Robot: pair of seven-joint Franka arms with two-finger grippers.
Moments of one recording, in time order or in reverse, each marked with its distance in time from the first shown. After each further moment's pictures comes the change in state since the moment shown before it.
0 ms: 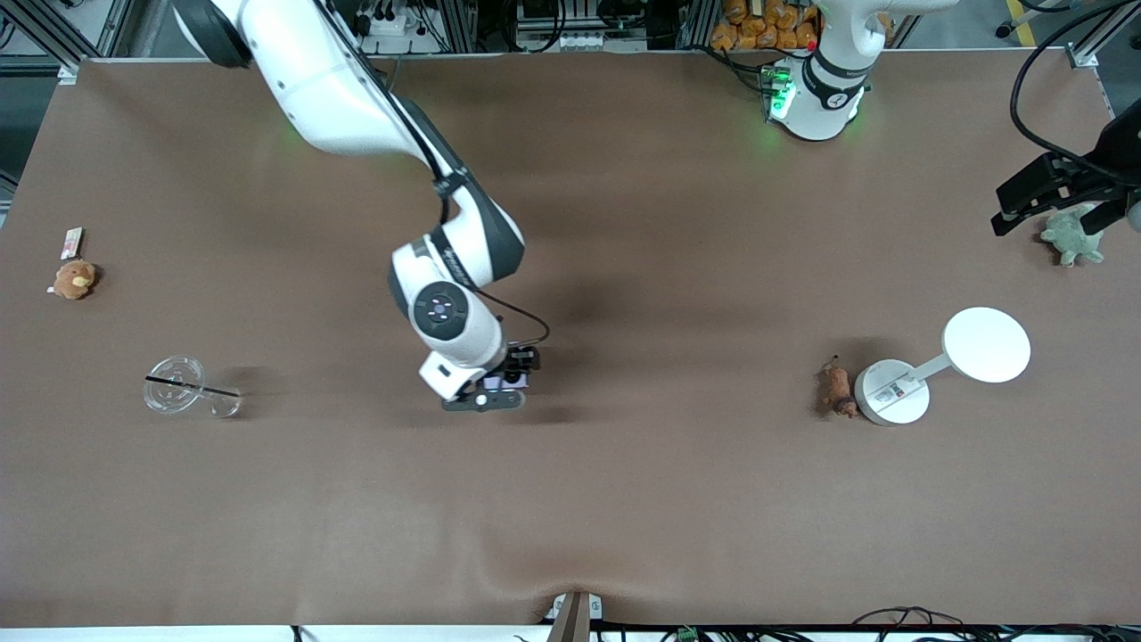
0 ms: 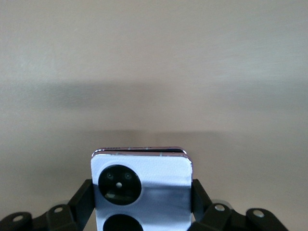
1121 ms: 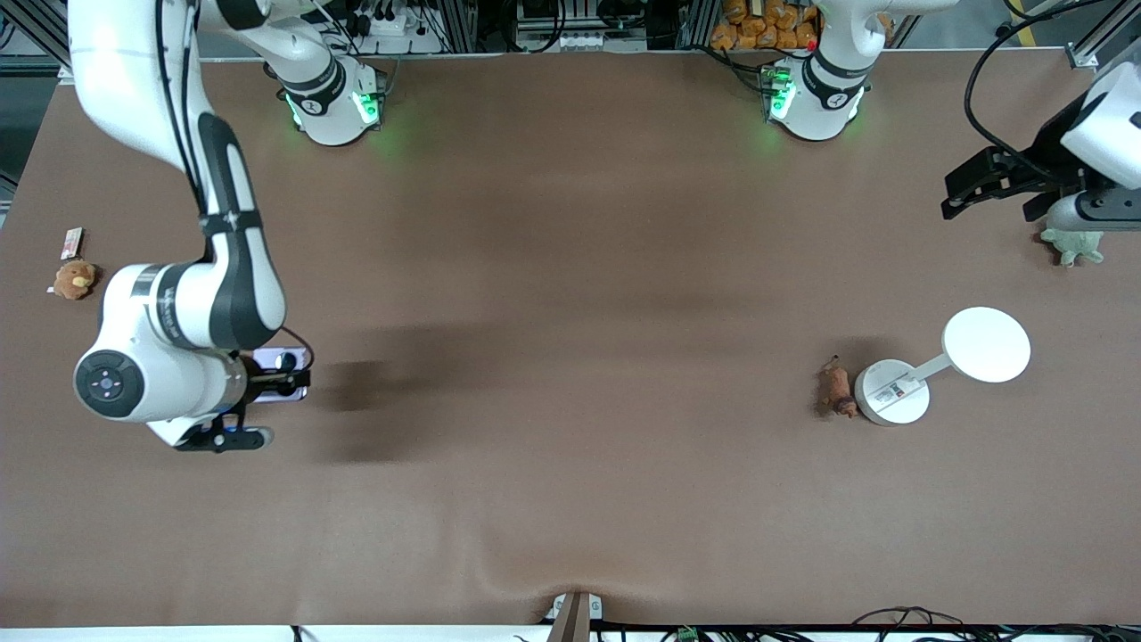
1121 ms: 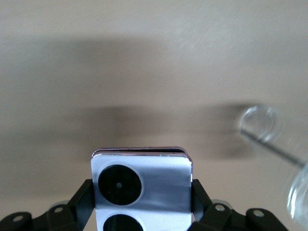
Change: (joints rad) left arm -0.007 -0.034 -0.061 -0.089 -0.005 -0.022 -0.040; right arm -0.300 -0.068 -0.235 -0.041 0.001 -0.249 -0.515
